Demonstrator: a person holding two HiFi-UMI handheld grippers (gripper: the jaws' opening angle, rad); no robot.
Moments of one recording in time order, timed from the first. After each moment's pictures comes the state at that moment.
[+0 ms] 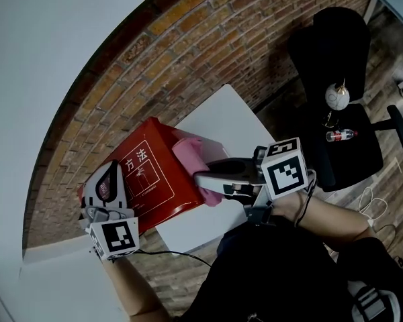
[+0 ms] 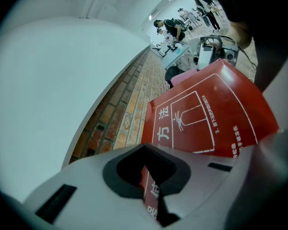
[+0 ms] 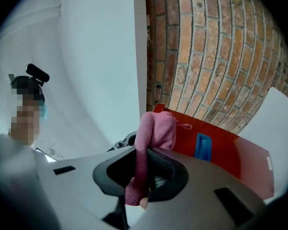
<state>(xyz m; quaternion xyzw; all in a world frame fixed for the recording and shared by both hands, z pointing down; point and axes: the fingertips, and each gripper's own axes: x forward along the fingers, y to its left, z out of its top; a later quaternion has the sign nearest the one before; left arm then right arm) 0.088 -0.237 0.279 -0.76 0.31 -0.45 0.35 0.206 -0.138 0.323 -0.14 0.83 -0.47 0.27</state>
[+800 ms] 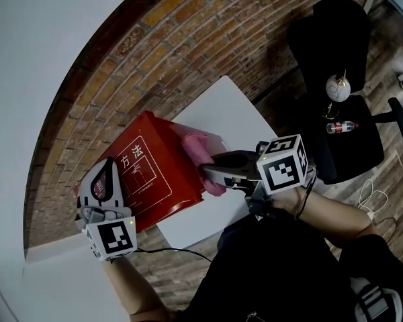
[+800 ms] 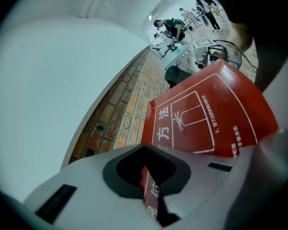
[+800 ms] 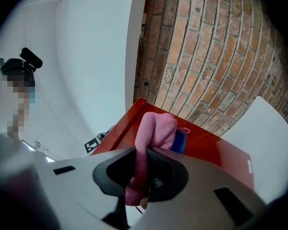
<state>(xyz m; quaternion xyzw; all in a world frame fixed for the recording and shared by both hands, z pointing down) 0.089 -0.238 0.280 -0.76 0.30 -0.46 0.35 0.204 -0.145 0.376 -0.21 0.83 -0.47 0.20</state>
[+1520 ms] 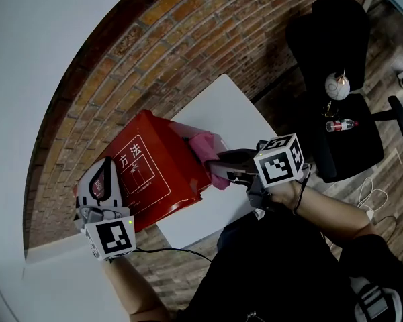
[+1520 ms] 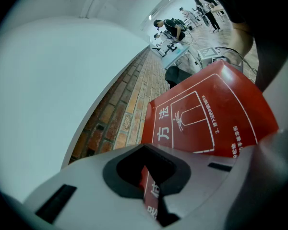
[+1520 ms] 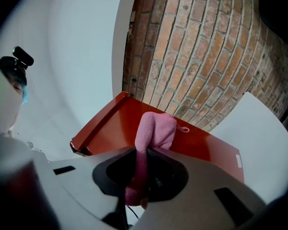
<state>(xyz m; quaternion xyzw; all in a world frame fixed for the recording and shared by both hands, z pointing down) 0.089 -0.238 0.280 -0.76 0.30 -0.46 0.35 0.204 -0.148 0.425 -0.23 0.82 -0.50 0.18</state>
